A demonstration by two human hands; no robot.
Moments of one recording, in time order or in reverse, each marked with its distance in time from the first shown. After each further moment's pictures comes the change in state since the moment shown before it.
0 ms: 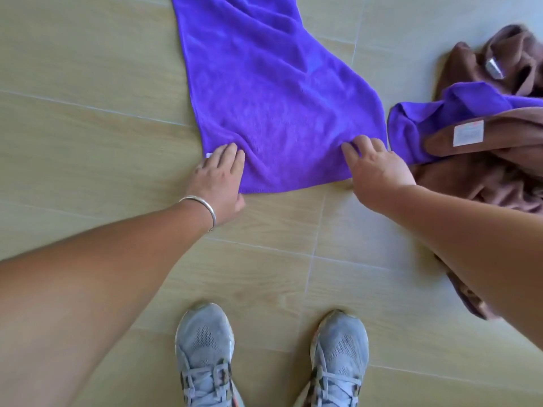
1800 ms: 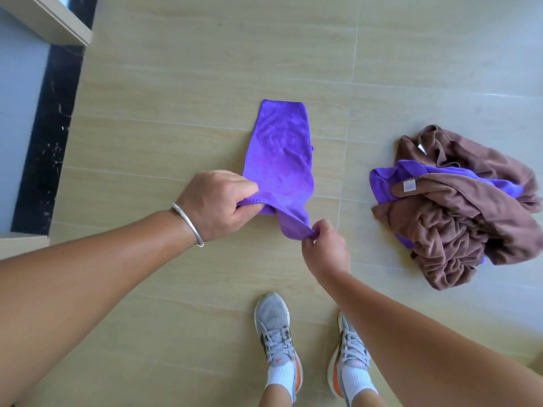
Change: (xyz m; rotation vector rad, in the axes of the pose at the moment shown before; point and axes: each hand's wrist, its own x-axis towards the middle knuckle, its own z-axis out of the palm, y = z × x) left_hand -0.188 -0.091 -0.341 -0.340 0.474 0.489; right_hand -0.164 -0.163 -0.211 1.029 0.079 0.532
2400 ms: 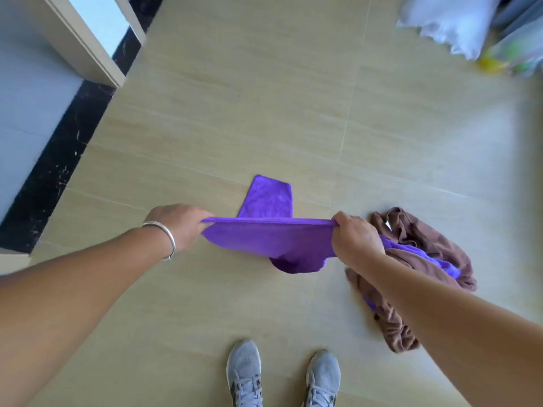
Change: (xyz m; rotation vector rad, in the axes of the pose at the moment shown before) left_hand -0.009 -0.075 -0.067 0.193 -0.526 -0.694; right_hand 0.061 -0.097 -0.157 -0.497 0.033 -0.305
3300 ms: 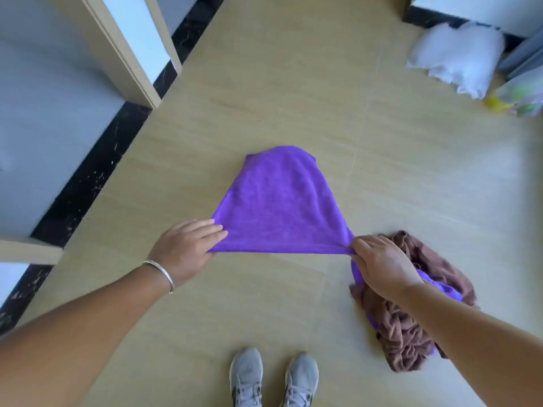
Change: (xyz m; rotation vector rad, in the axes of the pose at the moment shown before) left_hand -0.078 -0.011 -0.010 -0.026 0.724 0.358; right_hand -0.037 0.023 -0.074 -0.133 0.219 -0.637
